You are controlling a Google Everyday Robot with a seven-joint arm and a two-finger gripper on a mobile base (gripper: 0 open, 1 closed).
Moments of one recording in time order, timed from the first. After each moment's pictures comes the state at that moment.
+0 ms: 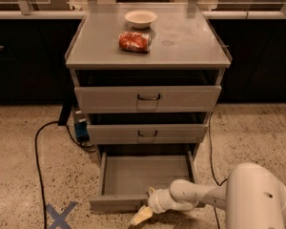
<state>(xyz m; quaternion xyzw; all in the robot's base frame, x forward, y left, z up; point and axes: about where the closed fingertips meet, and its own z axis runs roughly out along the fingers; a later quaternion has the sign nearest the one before) 0.492 0.006 0.196 -0.44 0.81 0.32 0.23</state>
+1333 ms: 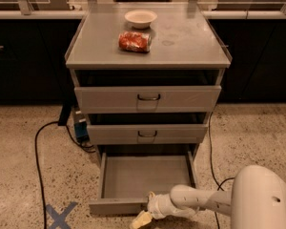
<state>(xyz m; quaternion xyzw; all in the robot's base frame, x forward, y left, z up) 0.467 0.010 0.202 -0.42 0.81 0.33 0.22</state>
